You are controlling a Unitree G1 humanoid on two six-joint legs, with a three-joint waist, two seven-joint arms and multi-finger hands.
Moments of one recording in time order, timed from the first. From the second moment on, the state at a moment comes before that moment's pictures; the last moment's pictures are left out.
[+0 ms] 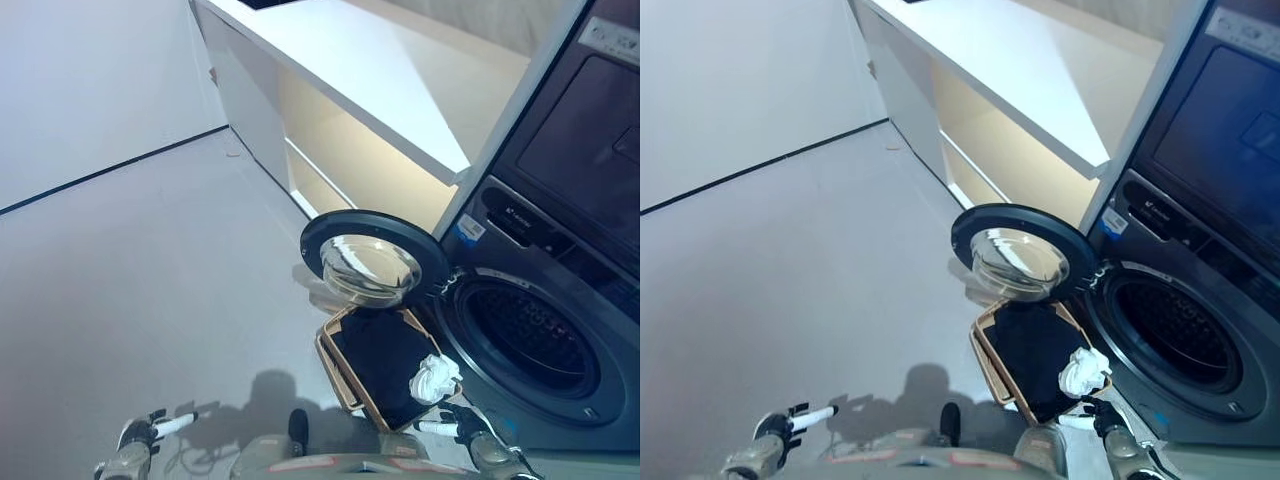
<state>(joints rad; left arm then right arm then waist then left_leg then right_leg) -0.09 0.41 -0.04 1.36 -0.23 -0.13 0.05 -0.05 -0.33 0.14 1.24 0.01 -0.12 -0.06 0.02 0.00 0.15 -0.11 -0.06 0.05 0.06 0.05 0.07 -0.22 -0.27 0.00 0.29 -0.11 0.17</state>
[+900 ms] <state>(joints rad) -0.46 0.38 -0.13 1.14 -0.41 -0.22 0.16 -0.63 -0.58 0.56 1.23 -0.61 -0.04 -0.31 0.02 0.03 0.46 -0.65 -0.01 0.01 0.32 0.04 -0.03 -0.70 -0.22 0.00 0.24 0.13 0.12</state>
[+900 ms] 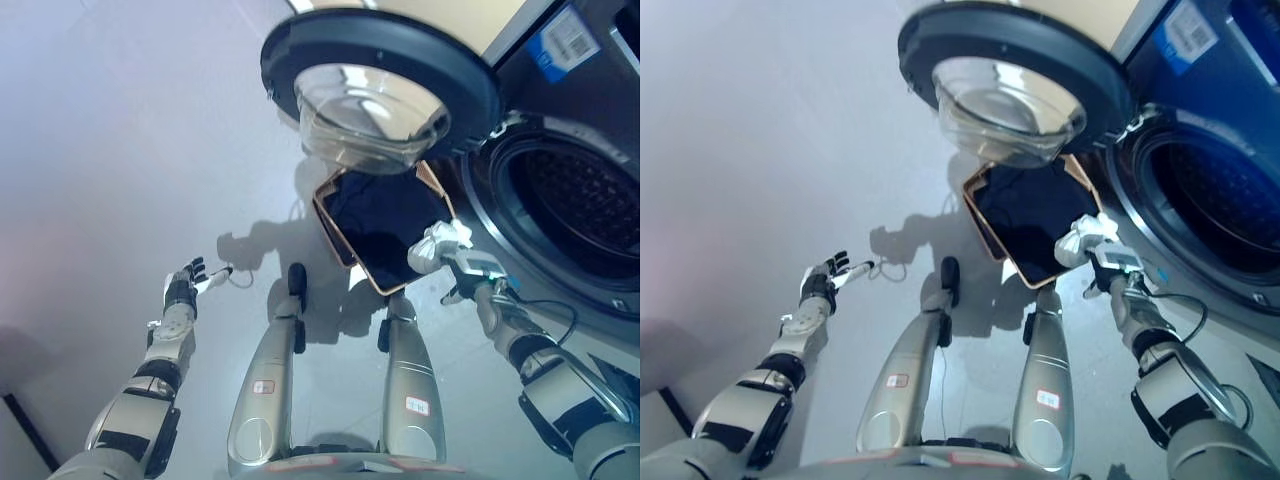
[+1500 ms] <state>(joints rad) -0.48 0.38 -0.17 1.10 -0.47 -0.22 0.19 -0.75 -0.63 0.63 1.27 -0.71 0.06 -0.50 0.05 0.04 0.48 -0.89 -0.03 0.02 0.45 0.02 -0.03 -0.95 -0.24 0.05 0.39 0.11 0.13</state>
